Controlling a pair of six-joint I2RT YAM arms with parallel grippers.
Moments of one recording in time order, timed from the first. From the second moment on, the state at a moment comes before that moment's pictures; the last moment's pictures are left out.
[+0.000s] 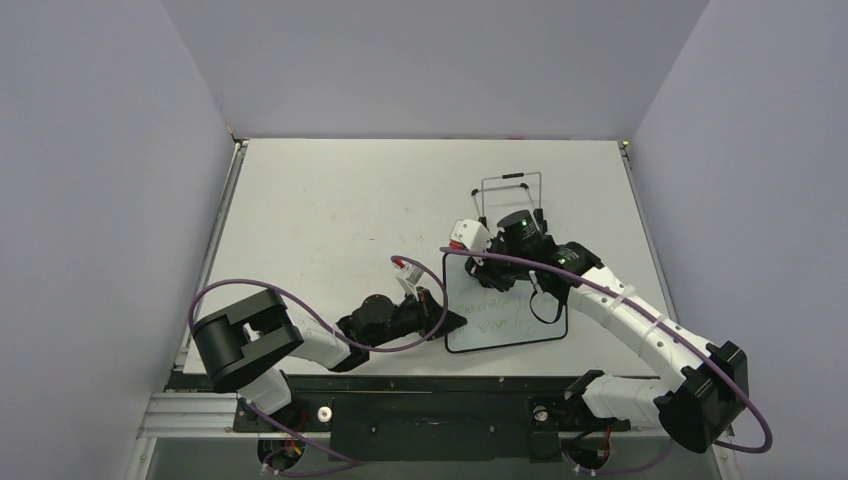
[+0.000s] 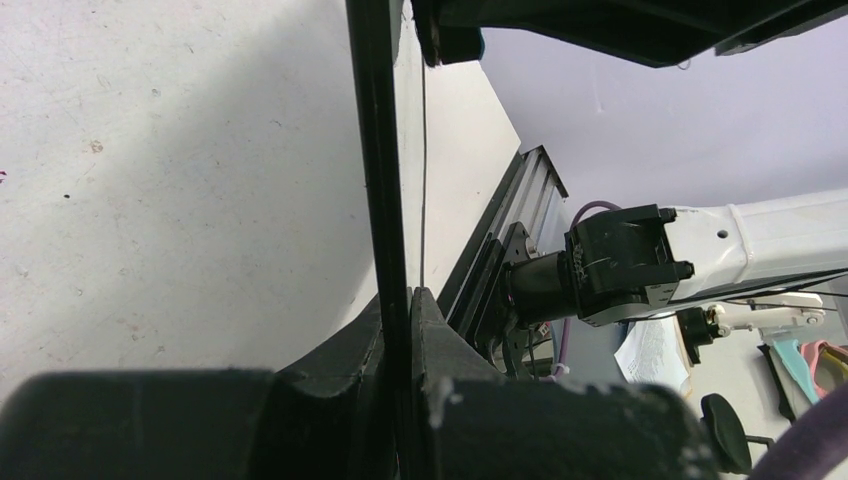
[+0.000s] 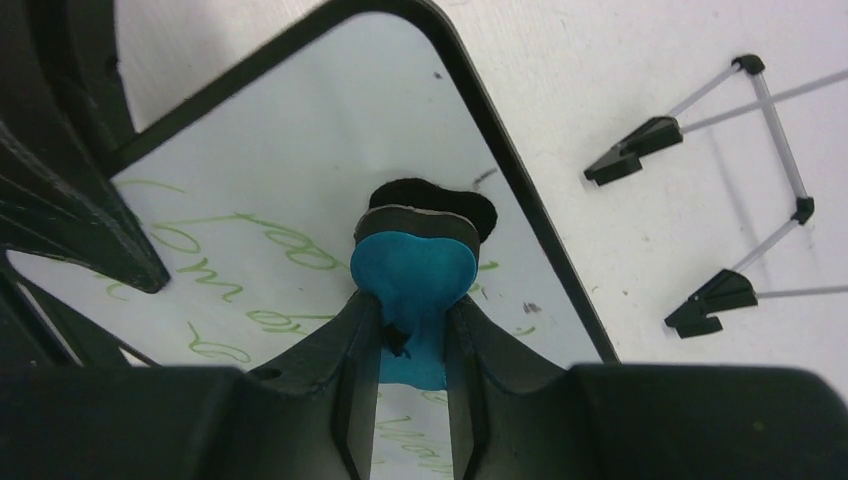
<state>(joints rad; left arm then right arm) -1.03 1.59 0.37 1.12 0.12 -0.90 0.65 1.19 1.02 -0.67 -0.18 -0.53</state>
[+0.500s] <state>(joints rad) -1.03 1.59 0.36 1.11 0.10 -0.92 0.64 1.22 1.01 -0.64 -0.09 -0.52</state>
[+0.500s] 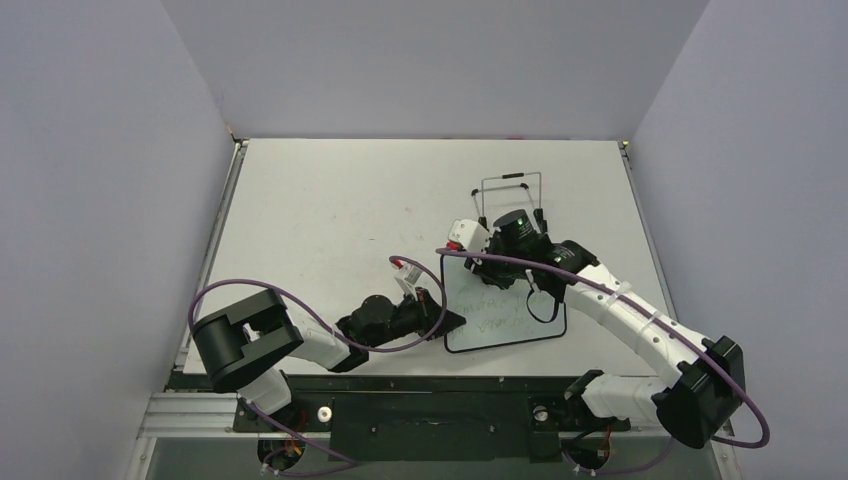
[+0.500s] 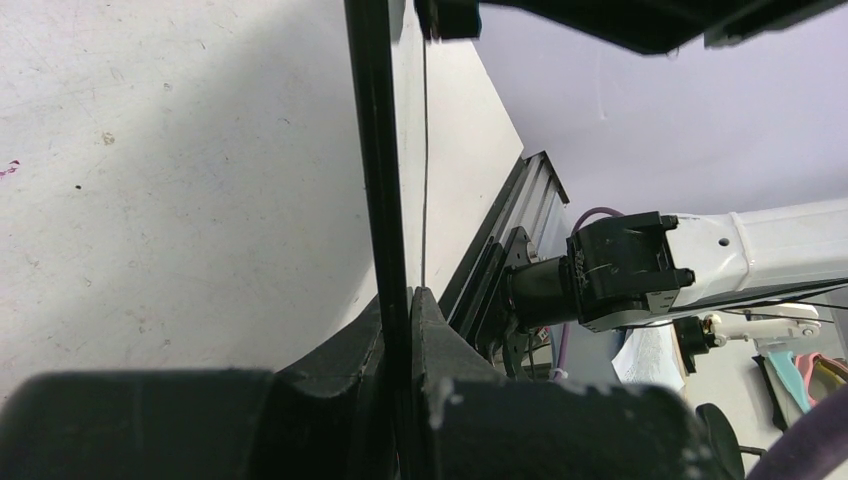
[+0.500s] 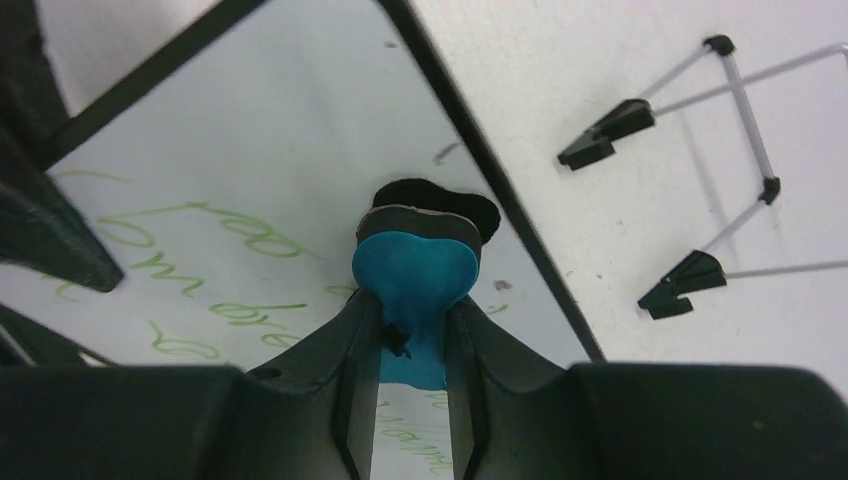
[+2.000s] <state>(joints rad) -1.03 1.58 0.35 1.13 0.09 -0.91 0.54 1.23 1.05 -0.71 -0.16 -0.59</state>
